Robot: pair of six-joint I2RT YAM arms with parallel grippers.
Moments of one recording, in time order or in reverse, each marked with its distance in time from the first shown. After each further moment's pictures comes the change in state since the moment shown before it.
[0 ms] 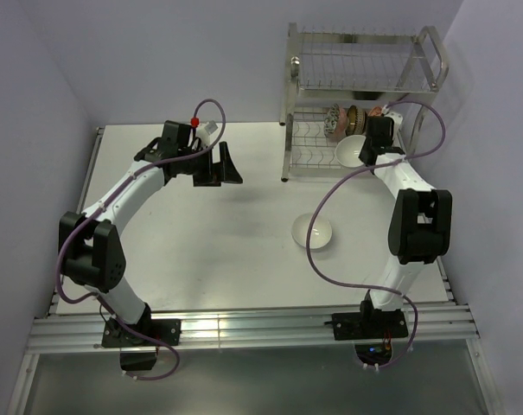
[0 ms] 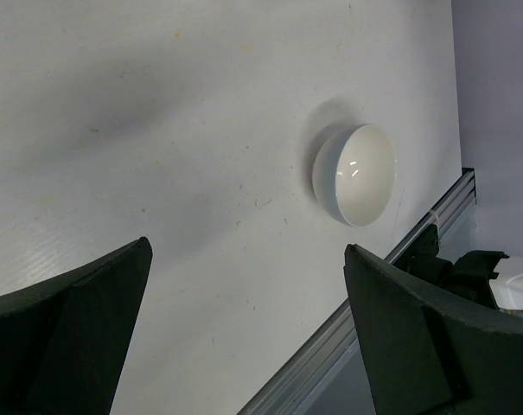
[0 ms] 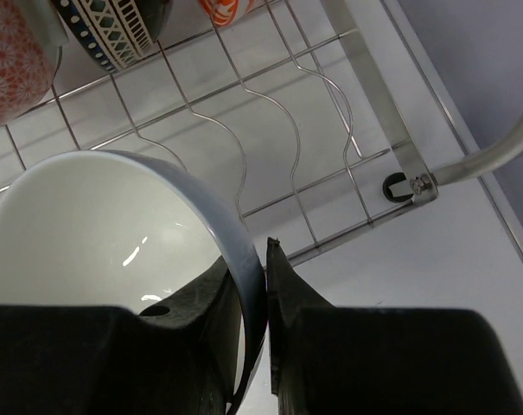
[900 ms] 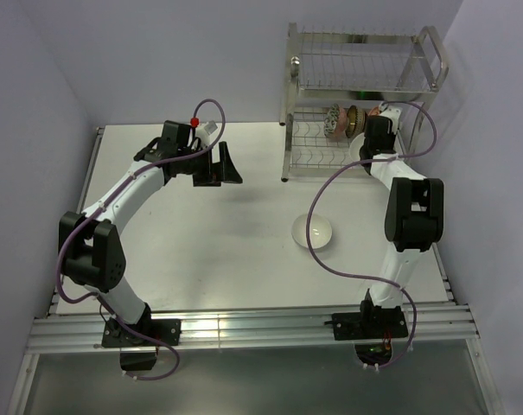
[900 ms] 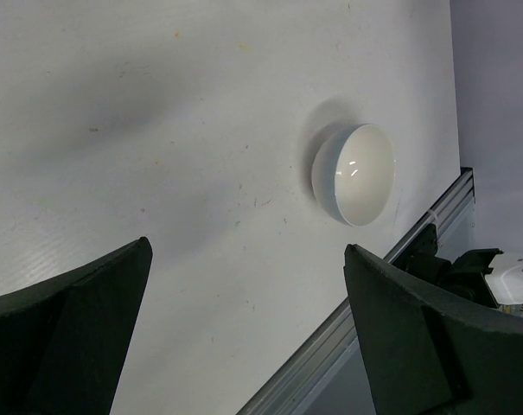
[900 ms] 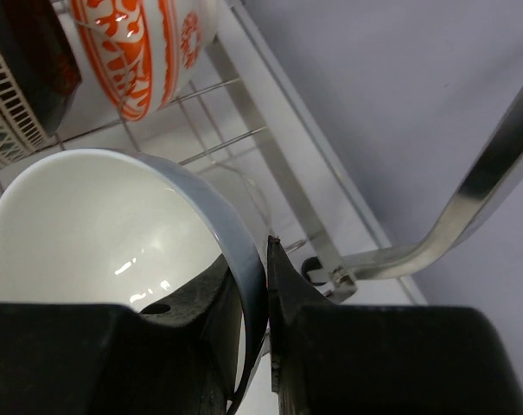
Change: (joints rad) left arm 0.003 0.000 0.000 0.001 0.008 0.000; right arm -0.019 0.130 0.012 0.273 0.208 -0.236
